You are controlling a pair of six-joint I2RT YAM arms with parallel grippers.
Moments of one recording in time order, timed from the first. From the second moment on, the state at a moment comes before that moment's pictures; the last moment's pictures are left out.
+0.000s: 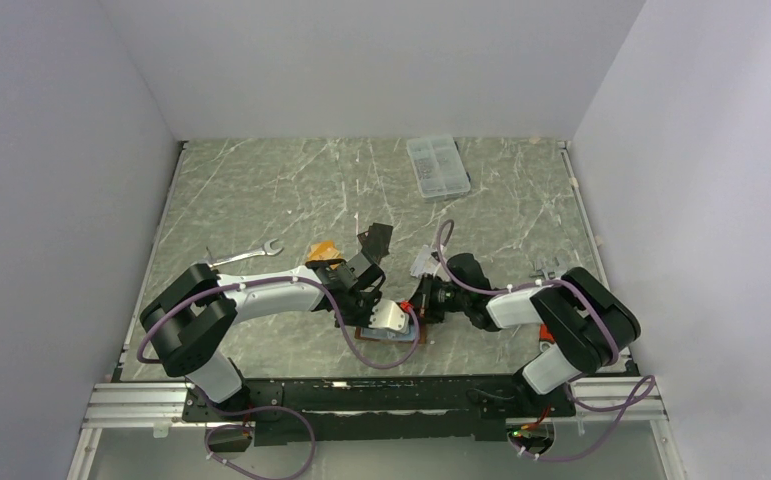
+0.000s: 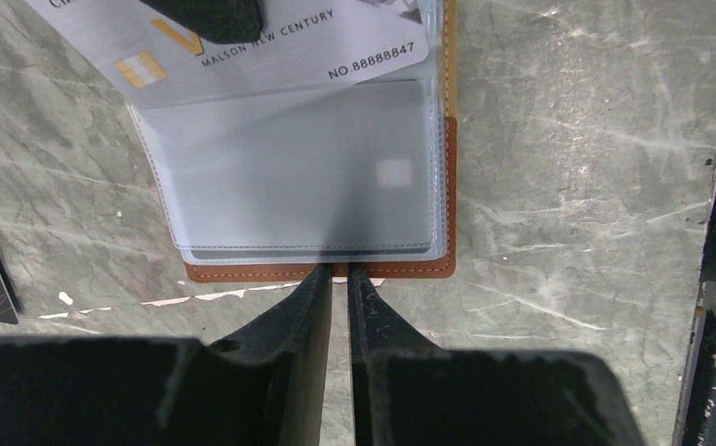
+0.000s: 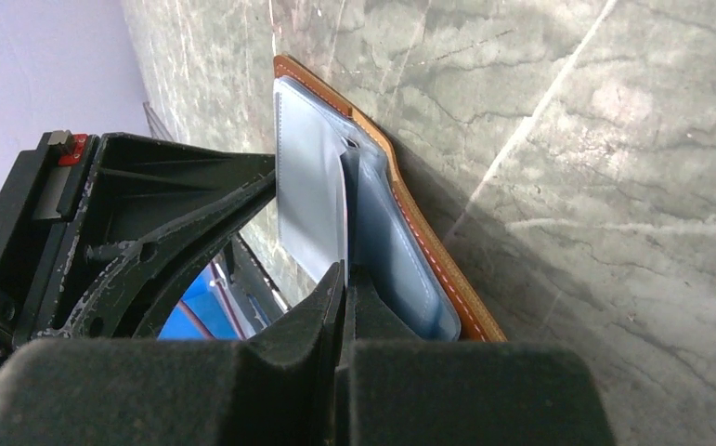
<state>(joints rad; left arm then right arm) -0.93 1.60 0.89 -0.49 0.22 0.85 0.57 1.53 0.36 0.48 -0.58 0.93</state>
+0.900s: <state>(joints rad) -0.94 1.60 0.90 -0.53 0.26 0.85 0.63 1.55 0.35 0.56 -0.49 0.97</state>
